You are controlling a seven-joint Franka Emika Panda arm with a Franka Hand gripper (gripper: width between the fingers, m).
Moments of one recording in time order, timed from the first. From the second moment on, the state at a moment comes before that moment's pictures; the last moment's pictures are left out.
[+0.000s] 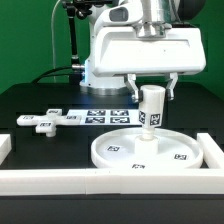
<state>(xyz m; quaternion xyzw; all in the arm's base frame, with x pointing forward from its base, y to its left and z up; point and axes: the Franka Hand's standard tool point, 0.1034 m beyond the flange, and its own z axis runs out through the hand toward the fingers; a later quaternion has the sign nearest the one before) 0.556 0.045 0.101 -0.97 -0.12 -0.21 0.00</state>
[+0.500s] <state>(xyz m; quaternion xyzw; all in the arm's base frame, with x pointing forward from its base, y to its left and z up) 0.555 0.044 0.094 -0.97 -0.12 -0.21 0.00</state>
